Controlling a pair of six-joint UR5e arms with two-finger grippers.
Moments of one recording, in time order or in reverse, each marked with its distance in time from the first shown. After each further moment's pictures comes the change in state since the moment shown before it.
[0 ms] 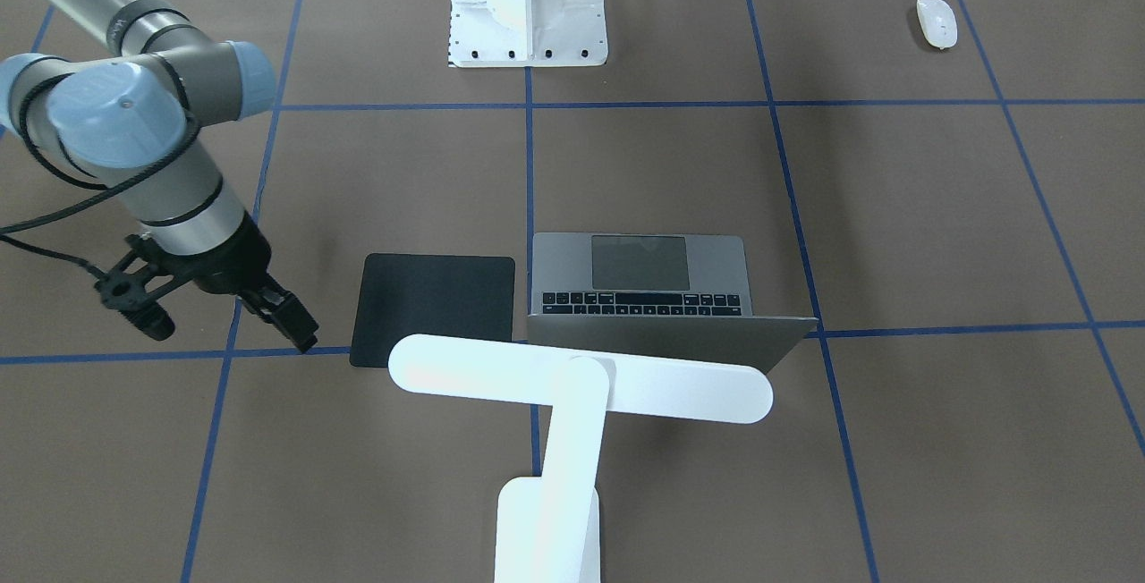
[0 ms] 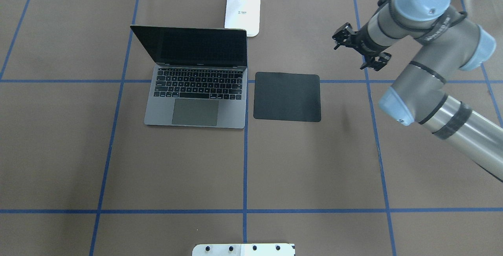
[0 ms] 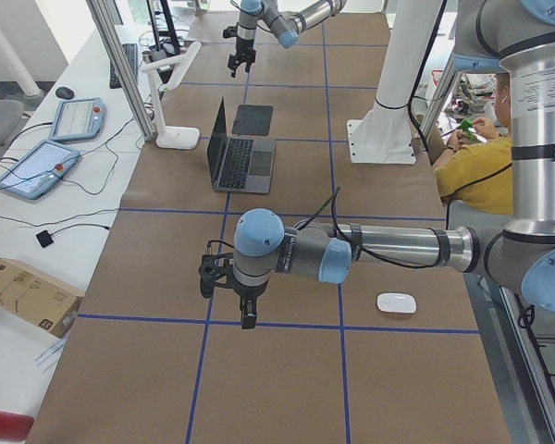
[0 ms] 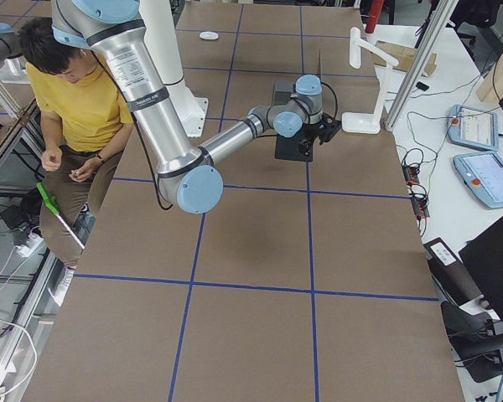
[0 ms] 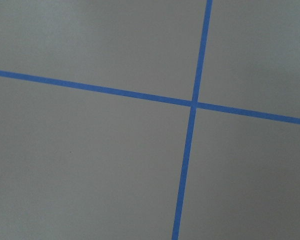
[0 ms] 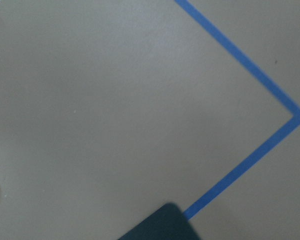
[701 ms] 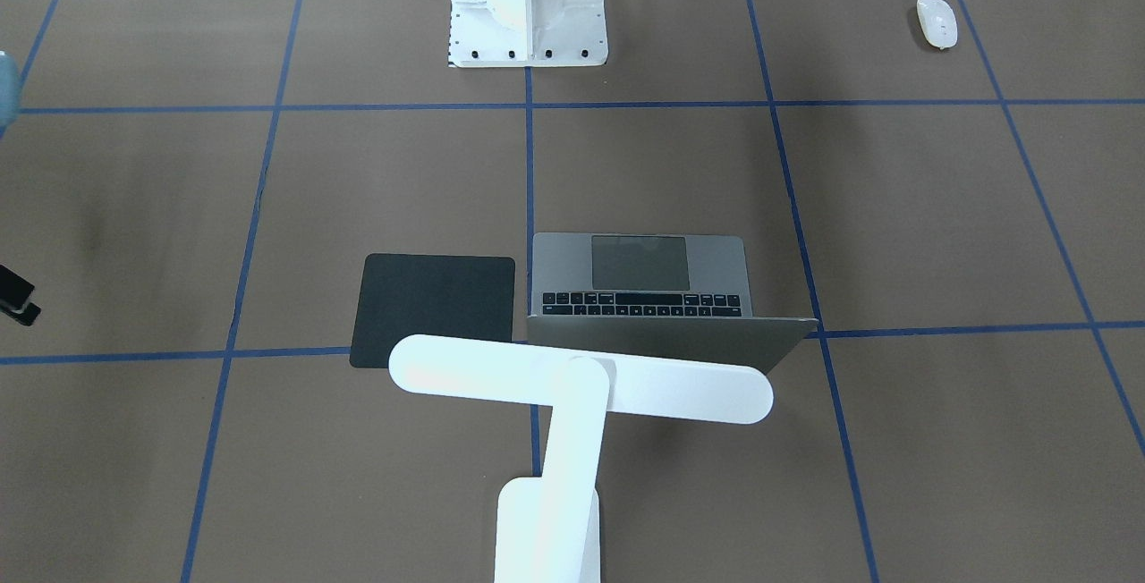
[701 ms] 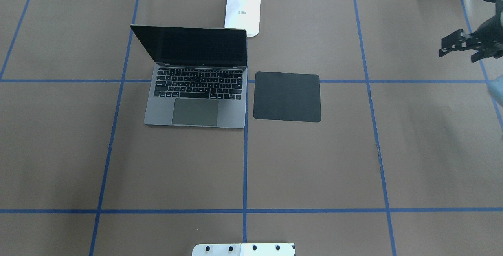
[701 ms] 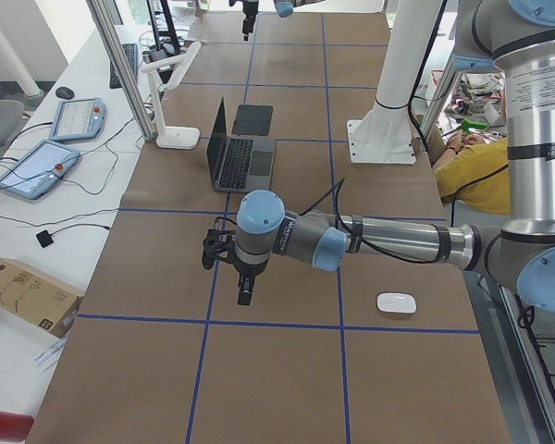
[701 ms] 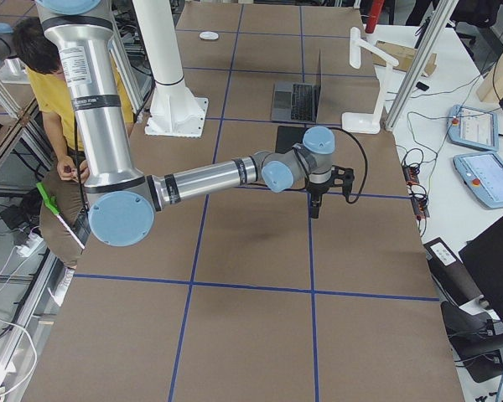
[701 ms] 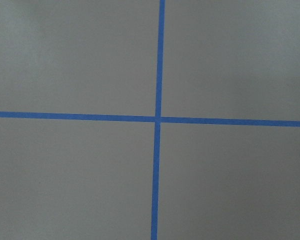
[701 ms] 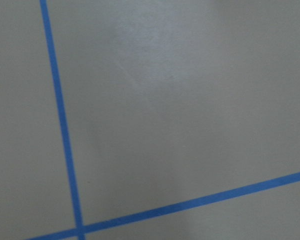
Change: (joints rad) left arm 0.085 0.054 -0.061 -0.133 -0.031 0.004; right arm 0.334 -0.297 0.011 -0.006 0.215 -0.854
